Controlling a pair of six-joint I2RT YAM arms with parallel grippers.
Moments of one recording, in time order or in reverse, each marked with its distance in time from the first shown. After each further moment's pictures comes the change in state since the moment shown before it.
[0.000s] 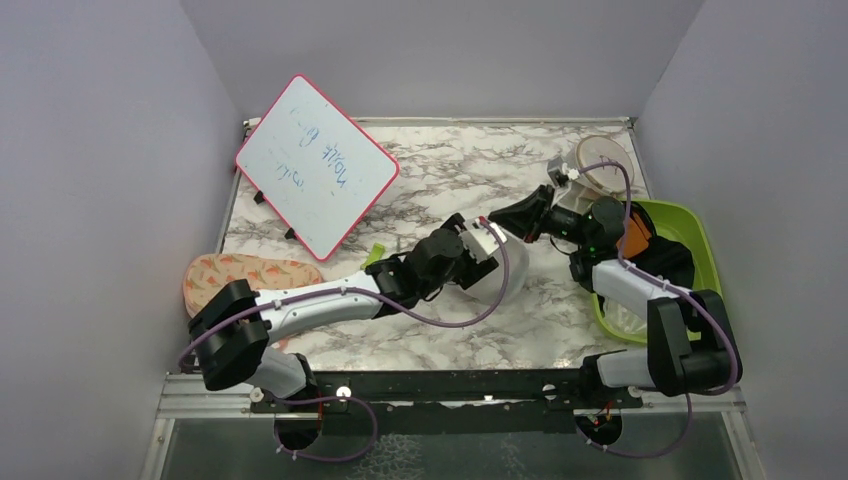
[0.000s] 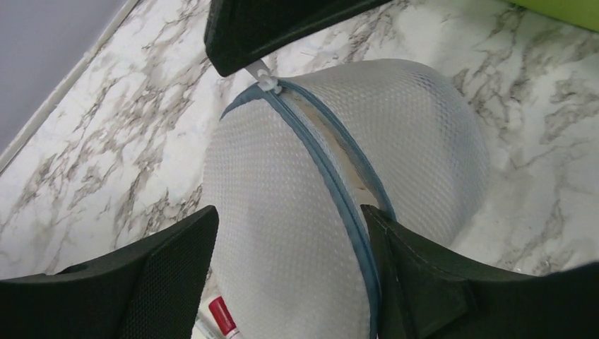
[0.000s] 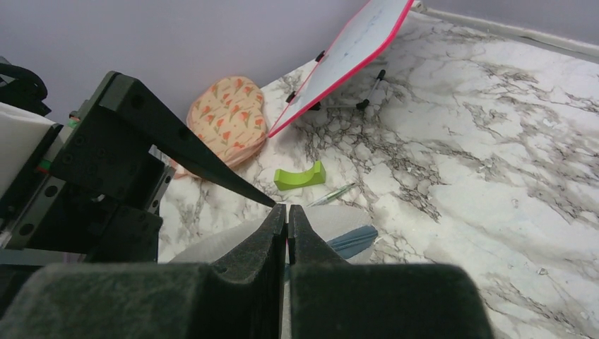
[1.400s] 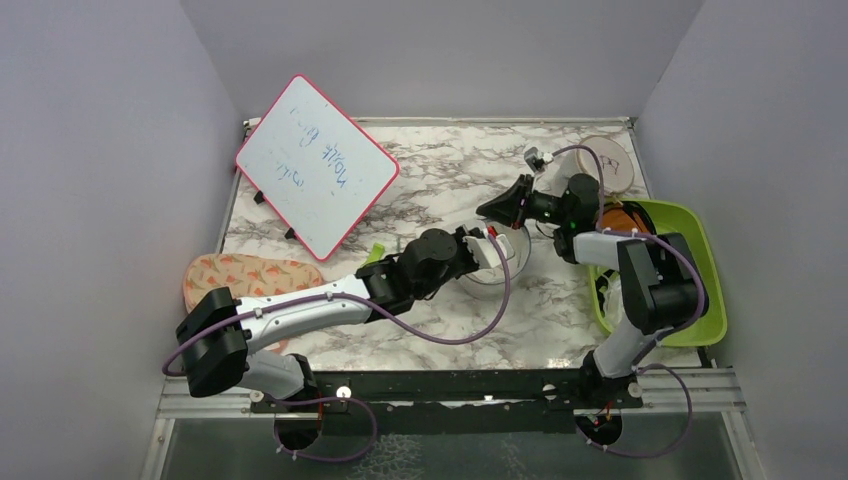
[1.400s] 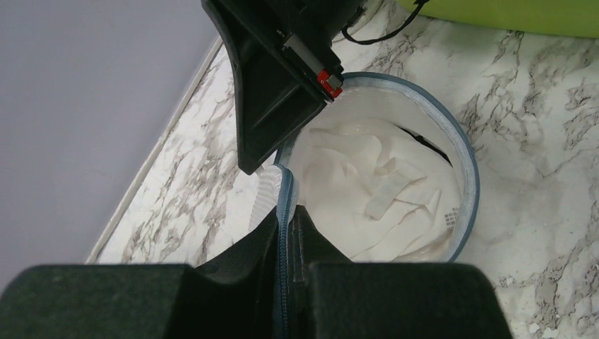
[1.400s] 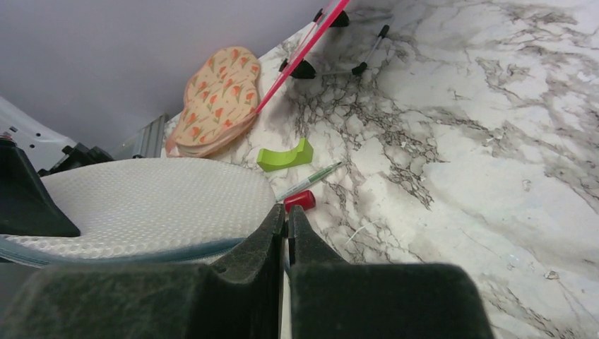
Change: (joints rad) left arm -0.039 -0.044 0.037 0.038 0.002 0.250; right arm -0.001 0.312 0.176 -0.006 -0.072 -0.015
